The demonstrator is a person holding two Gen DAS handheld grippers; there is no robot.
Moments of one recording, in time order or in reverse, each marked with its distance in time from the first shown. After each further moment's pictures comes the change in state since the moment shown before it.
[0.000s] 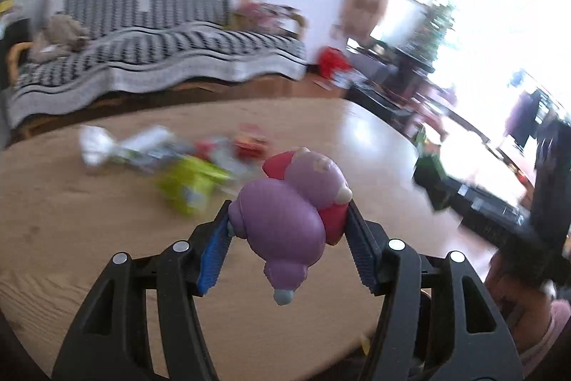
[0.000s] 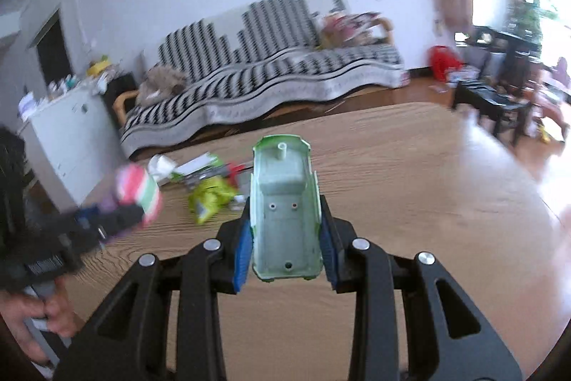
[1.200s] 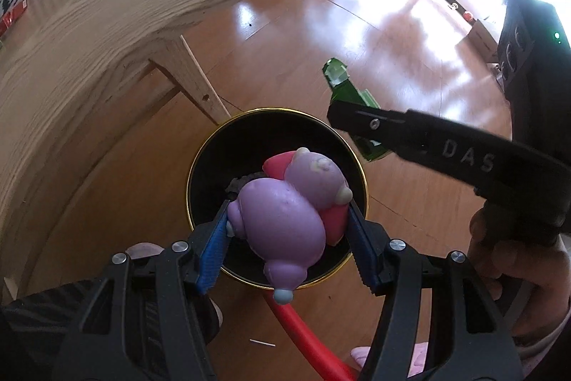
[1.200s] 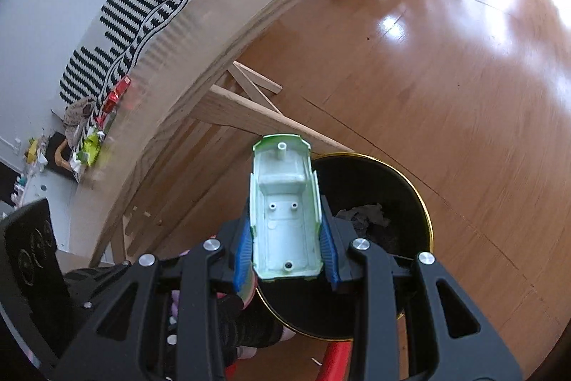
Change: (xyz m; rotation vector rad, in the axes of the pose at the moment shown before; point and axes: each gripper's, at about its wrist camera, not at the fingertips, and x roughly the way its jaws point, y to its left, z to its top) left arm 0.138 -0.241 -0.186 0.291 0.601 -0.215; right arm -0.063 -0.217 -0.204 0.570 0.343 -0.115
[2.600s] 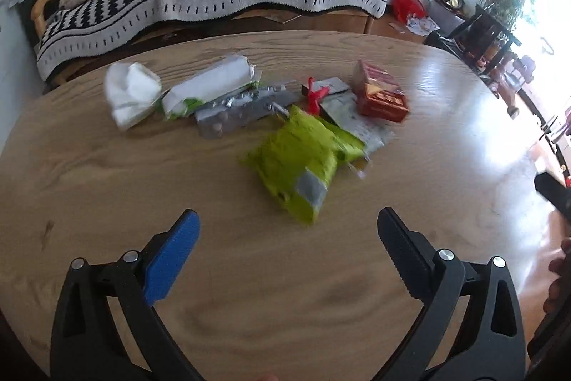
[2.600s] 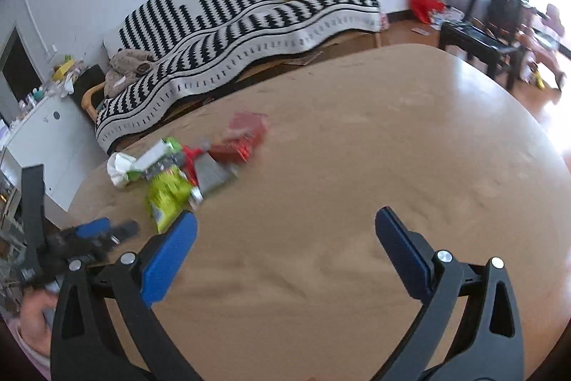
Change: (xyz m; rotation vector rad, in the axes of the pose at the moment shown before) left arm -0.177 0.379 0.033 -0.507 -0.300 0.390; right arm 0.123 0.352 0.130 -0.474 -0.123 0.050
